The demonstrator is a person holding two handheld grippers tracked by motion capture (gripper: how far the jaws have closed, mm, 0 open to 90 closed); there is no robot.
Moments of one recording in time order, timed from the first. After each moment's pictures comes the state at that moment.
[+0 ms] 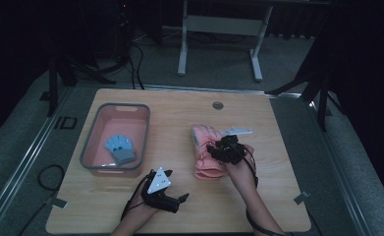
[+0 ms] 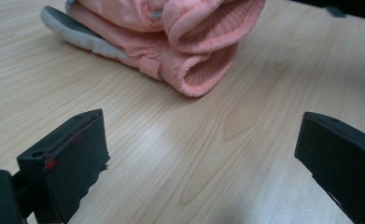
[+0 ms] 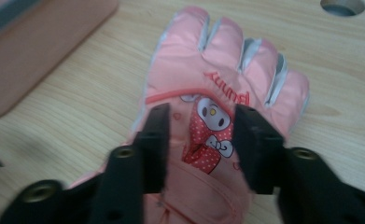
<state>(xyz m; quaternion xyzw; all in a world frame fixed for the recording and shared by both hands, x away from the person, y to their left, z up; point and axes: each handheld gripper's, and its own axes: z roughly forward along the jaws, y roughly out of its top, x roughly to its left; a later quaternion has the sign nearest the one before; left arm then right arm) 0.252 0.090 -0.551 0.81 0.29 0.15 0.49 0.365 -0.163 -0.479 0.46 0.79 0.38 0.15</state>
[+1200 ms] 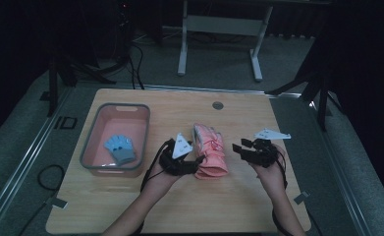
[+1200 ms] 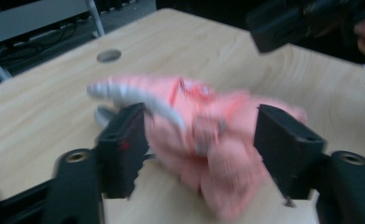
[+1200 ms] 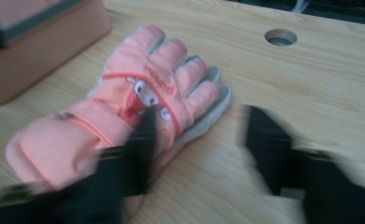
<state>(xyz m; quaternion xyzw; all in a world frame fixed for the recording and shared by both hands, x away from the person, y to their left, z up) 0.322 0.028 -0.455 0.80 0.31 0.21 0.46 0.357 -0.251 -0.465 0.42 0.78 0.44 0.17</state>
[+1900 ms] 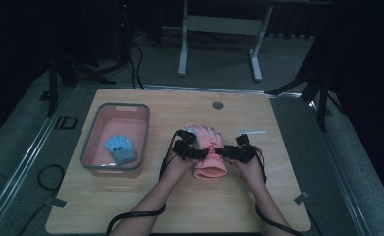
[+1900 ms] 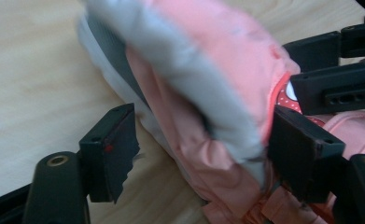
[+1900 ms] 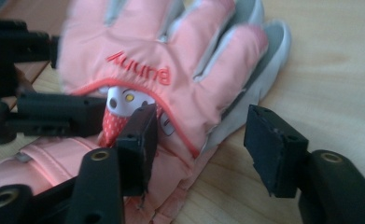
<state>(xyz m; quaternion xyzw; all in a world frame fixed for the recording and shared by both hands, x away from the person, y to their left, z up) 0.396 0.009 -0.525 0.78 0.49 0.06 0.37 0.405 -0.219 -0.529 0.49 0.77 0.41 0.02</state>
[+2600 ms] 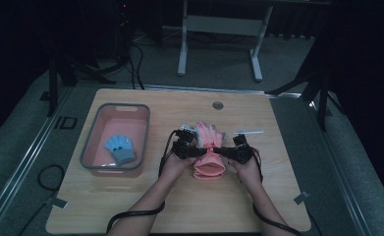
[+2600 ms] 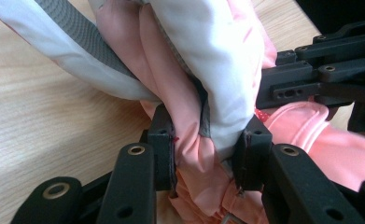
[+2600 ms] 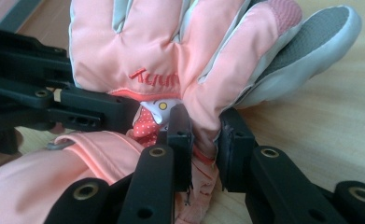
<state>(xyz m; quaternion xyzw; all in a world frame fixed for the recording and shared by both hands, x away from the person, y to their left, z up) 0.396 0.020 -0.515 0.78 0.47 -0.02 0.41 0.400 -0.209 -0.526 0.49 0.76 0.43 -0.01</state>
